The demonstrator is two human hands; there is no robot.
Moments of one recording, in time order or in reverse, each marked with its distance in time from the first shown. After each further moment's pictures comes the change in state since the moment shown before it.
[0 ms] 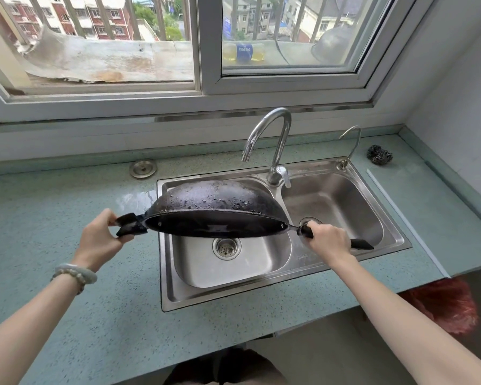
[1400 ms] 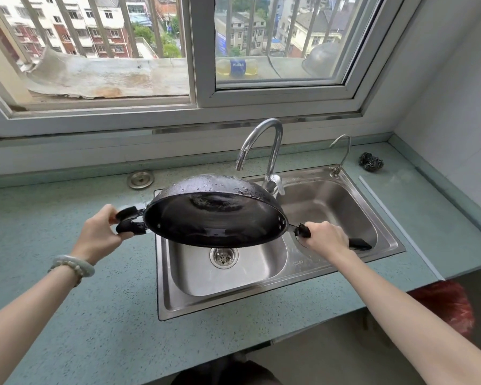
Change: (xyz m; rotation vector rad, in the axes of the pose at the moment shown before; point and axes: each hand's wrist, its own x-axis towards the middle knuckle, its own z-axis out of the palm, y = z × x) left_hand 0.018 0.024 -0.014 0.004 -0.032 0.028; right_hand 0.006 0.007 -0.026 0.090 -0.100 0.019
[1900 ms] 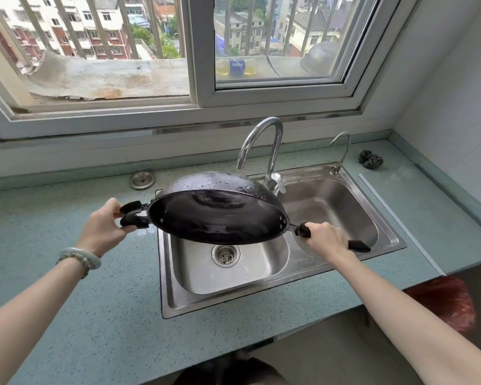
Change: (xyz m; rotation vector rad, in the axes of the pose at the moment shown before) left_hand 0.006 0.009 -0.004 -0.012 -0.022 0.034; right_hand -0.007 -0.007 0.003 0.023 -0.013 0.040
